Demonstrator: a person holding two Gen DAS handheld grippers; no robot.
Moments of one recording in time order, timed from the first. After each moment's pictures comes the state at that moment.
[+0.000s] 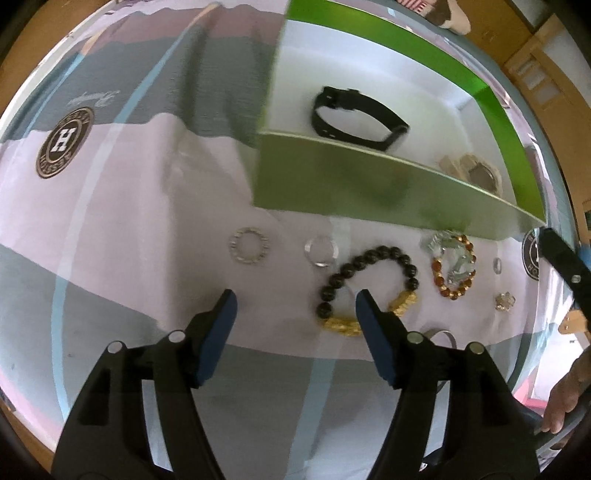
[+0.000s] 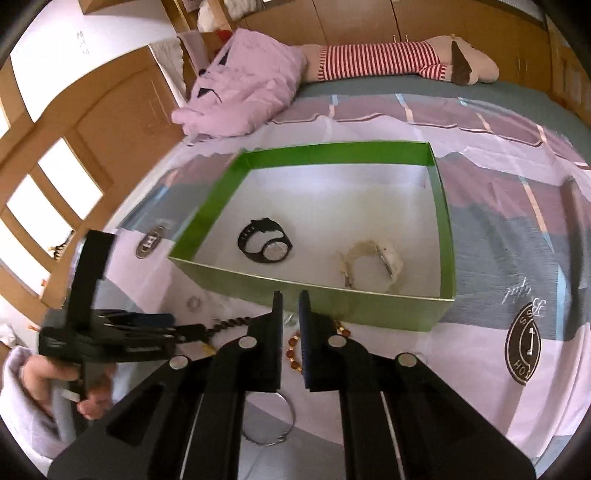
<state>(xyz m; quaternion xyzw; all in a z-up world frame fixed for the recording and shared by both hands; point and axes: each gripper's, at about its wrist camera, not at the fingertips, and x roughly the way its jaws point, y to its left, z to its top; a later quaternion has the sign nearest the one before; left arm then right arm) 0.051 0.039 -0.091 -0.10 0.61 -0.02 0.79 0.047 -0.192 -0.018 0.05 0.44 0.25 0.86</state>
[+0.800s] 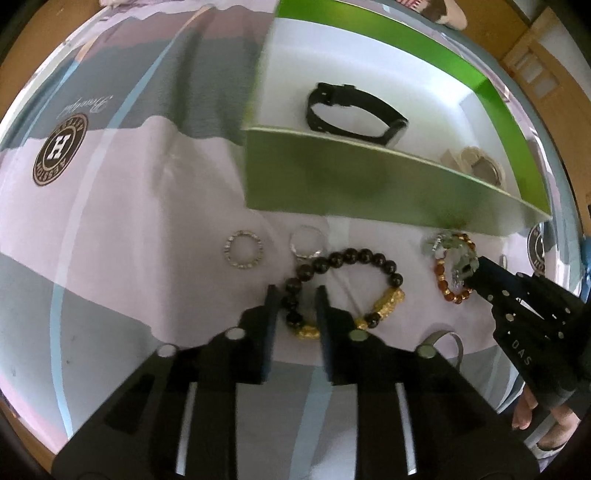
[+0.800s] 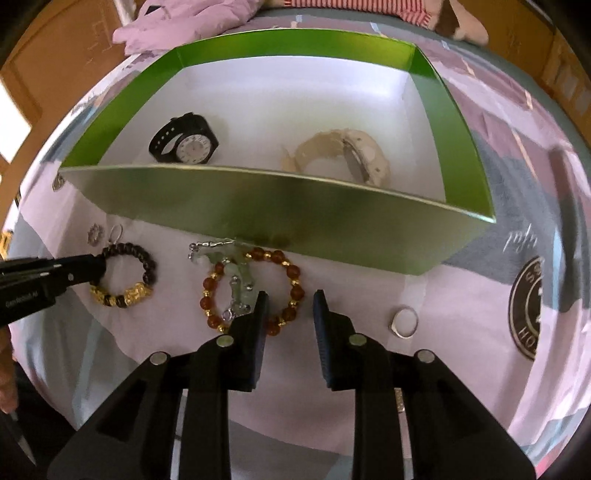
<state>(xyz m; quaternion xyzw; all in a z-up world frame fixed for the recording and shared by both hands) 0.055 0.038 -0.094 -0.09 0.60 -0.02 0.79 0.056 -0.172 -0.101 -0.06 0.55 0.16 0.82</state>
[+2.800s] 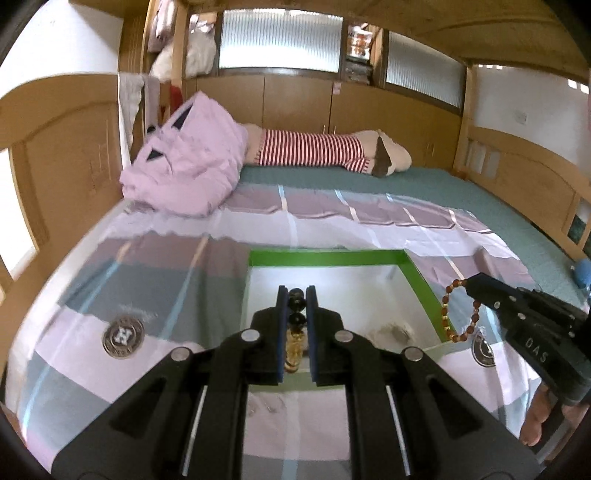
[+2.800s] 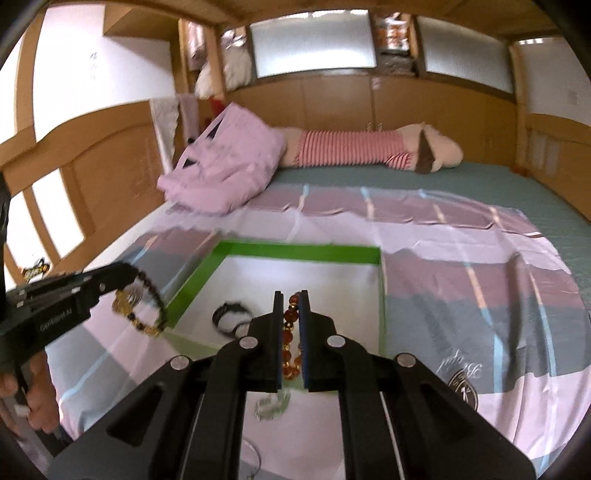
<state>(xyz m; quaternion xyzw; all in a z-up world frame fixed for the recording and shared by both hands) 0.007 0.003 0.072 -0.02 0.27 -0.01 0.96 0.020 -0.204 0.038 0.02 0.28 0.18 0.94</state>
